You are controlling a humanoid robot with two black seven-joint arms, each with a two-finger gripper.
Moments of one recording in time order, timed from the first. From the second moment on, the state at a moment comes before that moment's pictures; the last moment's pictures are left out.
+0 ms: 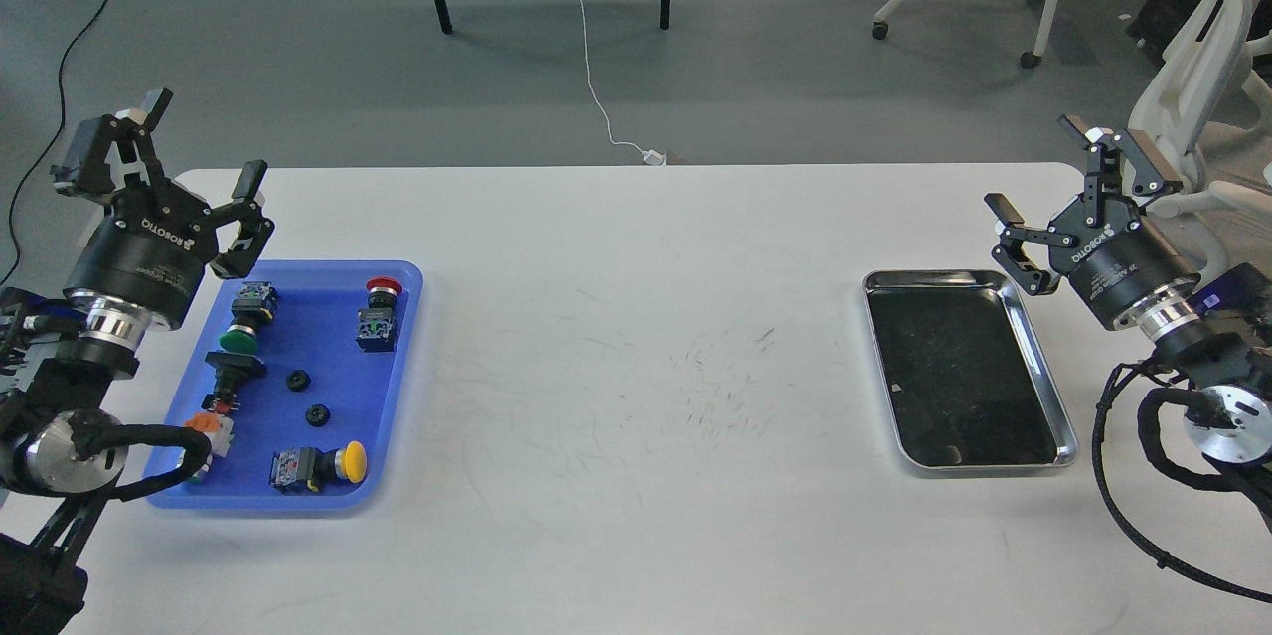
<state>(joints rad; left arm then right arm) -0.12 0.44 -1.38 -1.30 0.45 -0.29 -0.30 0.48 -0.69 0.63 1.04 -0.09 0.36 0.49</state>
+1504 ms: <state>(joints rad) -0.42 0.97 -0.86 -1.42 1.99 -0.47 -0.49 0.49 -0.68 0.61 1.04 -0.10 0.36 0.49</state>
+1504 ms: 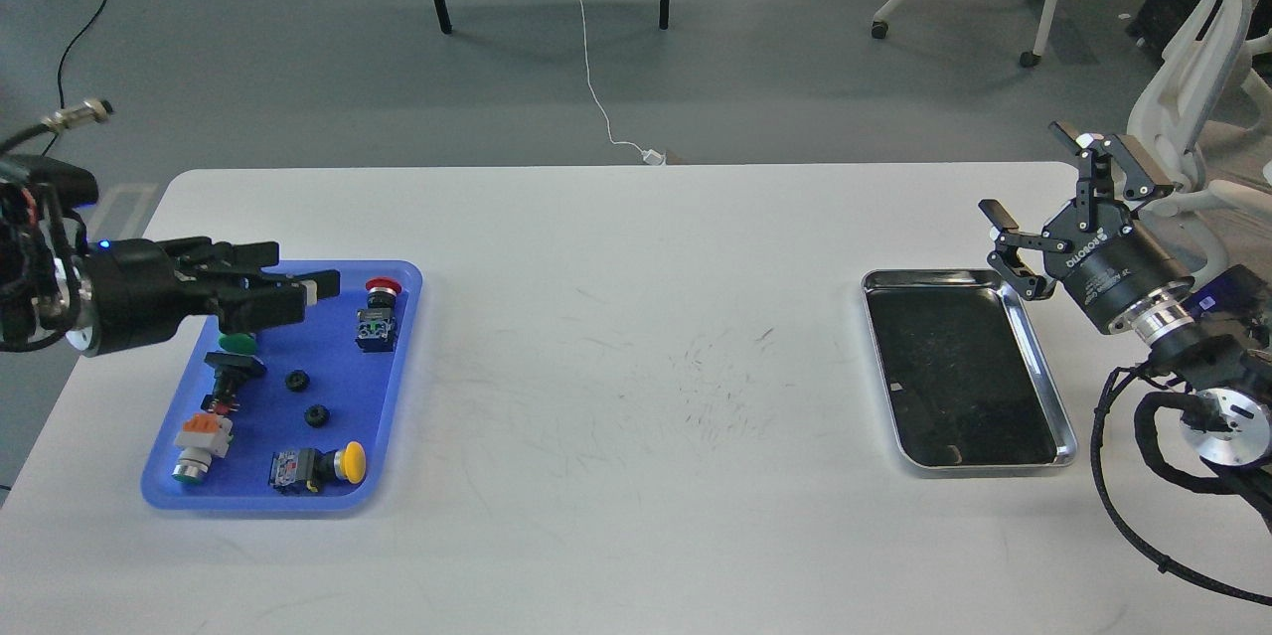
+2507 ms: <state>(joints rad) -0.56 0.86 -0.50 -1.25 2.18 -0.36 -0.49 0.49 -0.68 0.62 1.04 -0.10 0.36 0.49</state>
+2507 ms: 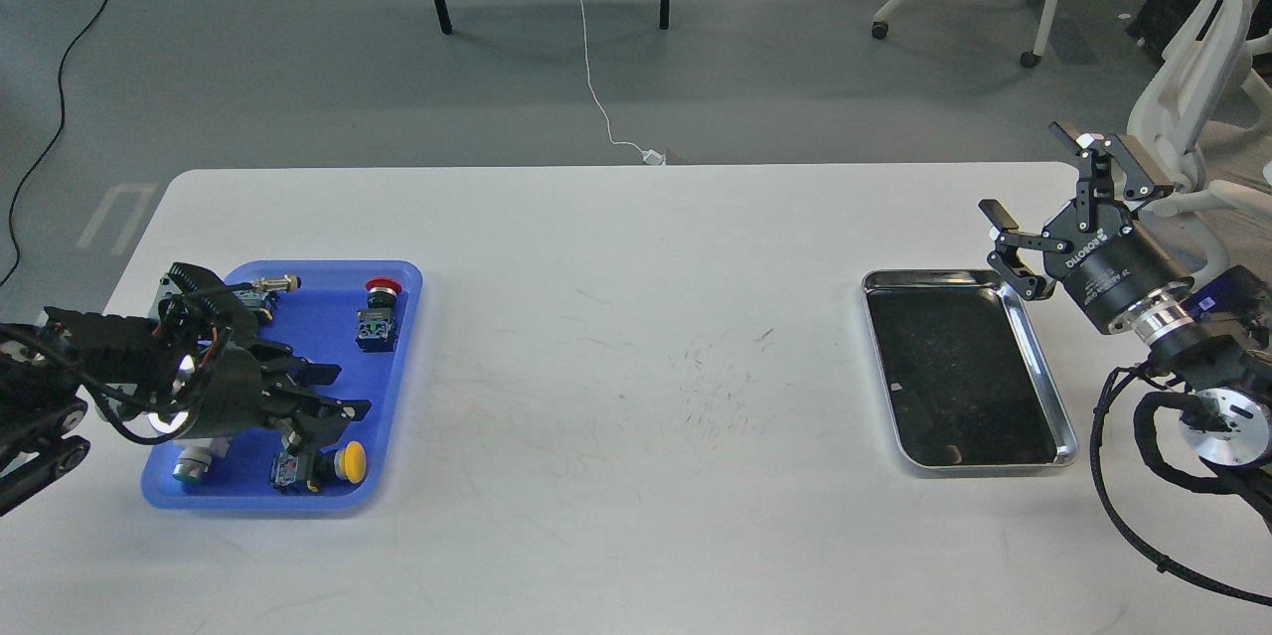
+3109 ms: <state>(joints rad) -0.55 0.85 -0.49 -1.18 2.18 -0.35 -0.49 0.49 -0.68 0.62 1.04 -0.10 0.36 0.49</state>
